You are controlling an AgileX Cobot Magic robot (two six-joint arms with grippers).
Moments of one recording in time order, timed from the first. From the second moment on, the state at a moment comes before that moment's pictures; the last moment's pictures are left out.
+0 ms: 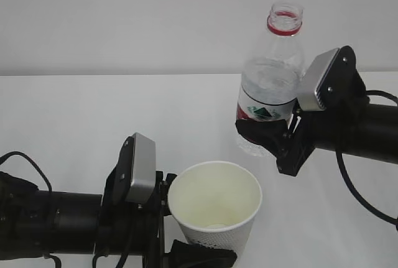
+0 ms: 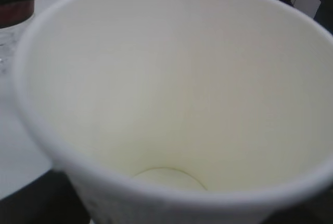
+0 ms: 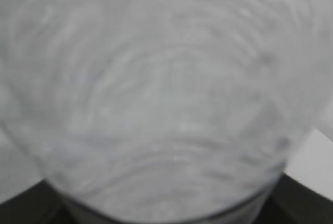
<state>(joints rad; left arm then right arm) -0.64 1.93 -0.53 0.89 -1.15 -0.34 0.23 1.62 -0.58 -0.92 -0.81 0.27</state>
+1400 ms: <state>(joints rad) -0.68 1.93 -0.60 0.97 -1.15 -0.27 0.24 1.62 -0.62 -0.94 -0.79 -0.01</state>
